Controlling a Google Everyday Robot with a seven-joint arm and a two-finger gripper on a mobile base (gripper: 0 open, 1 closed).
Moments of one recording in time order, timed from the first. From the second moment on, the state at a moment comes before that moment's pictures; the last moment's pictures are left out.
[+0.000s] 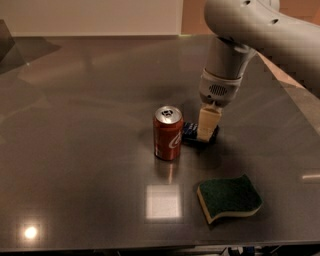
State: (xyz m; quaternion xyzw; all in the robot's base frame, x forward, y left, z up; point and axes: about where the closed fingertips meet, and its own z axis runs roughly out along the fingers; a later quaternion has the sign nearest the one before) arm 0.515 -0.125 0.839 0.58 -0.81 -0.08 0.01
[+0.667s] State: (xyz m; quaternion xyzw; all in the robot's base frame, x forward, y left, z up) arm 0.517 -0.119 0.837 0.59 -0.81 -0.07 0.00
